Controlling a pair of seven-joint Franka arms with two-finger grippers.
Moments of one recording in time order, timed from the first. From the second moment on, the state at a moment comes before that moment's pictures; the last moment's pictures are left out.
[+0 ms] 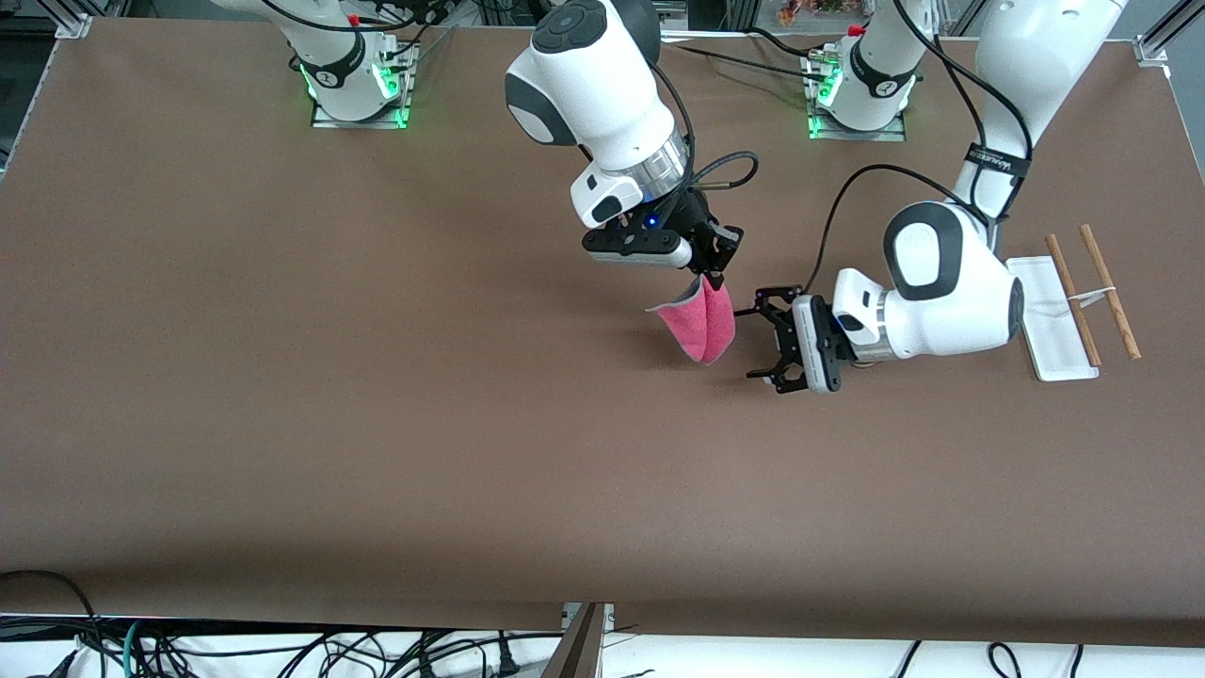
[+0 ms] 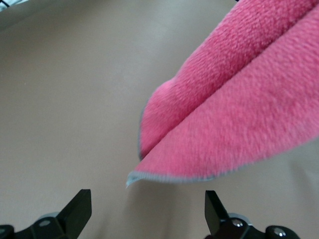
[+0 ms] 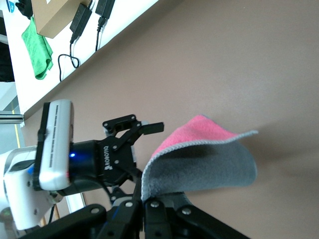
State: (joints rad) left arm 0.02 0.45 -0.32 -1.85 -0.86 2.23 1.46; right arm 0.79 0.64 0.09 -1.18 0.03 2.41 1.23
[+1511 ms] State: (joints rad) left arm 0.00 0.45 -0.32 -1.81 -0.86 2.28 1.46; right arm 0.80 0.64 0.09 -1.18 0.02 2.44 1.22
